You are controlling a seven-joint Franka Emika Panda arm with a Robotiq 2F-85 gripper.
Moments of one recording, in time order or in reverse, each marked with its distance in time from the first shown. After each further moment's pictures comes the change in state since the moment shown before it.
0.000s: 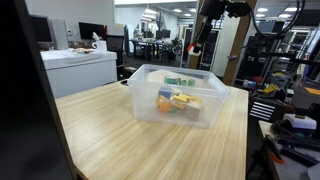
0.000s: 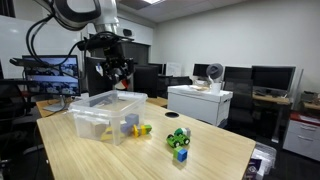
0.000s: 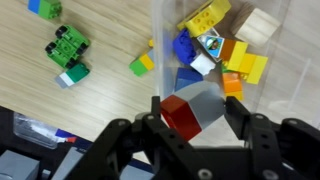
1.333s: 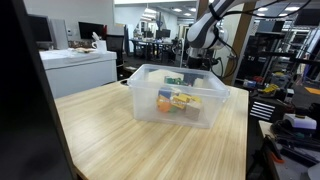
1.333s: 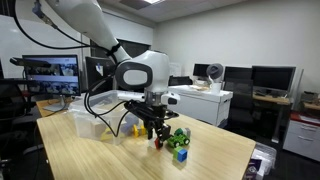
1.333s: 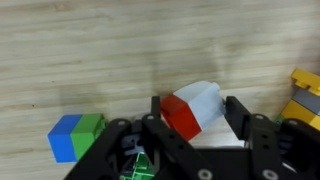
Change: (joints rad) arm -0.279 0.740 0.014 0.356 0.249 0.155 0.100
